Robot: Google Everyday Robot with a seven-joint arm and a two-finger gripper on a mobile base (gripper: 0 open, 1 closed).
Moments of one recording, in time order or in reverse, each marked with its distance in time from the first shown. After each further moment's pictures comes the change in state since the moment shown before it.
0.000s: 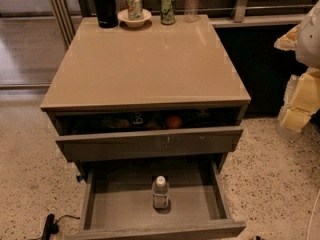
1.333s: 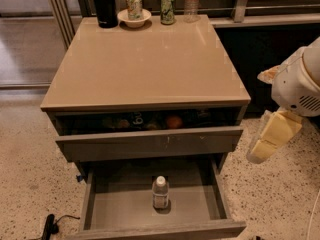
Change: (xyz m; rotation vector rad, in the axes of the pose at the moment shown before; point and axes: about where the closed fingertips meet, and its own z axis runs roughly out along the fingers) arm -0.006 0.030 0.062 -0.012 -0.112 0.089
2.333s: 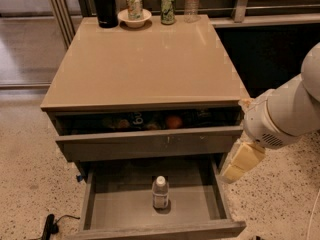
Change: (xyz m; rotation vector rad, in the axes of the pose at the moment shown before) arm 0.000 0.026 0.075 0.019 -0.041 0.044
